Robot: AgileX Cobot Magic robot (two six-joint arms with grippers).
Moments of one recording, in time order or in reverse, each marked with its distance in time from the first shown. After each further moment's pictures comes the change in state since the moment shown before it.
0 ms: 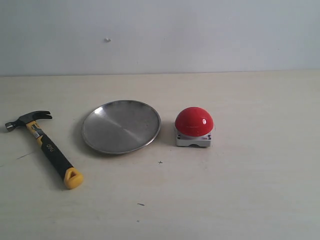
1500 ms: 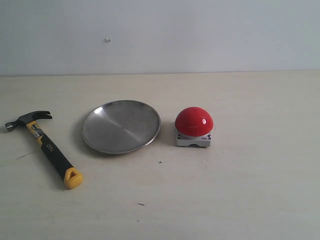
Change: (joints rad) left arm 0.101 -1.547 1.395 0.020 -1.060 -0.063; right arm 0.000 0.000 0.000 0.000 0.000 0.000
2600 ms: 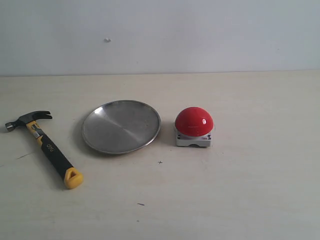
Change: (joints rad) left arm 0.000 0.000 -0.002 0.011 0.169 0.389; right arm 0.000 0.000 0.000 0.000 0.000 0.000
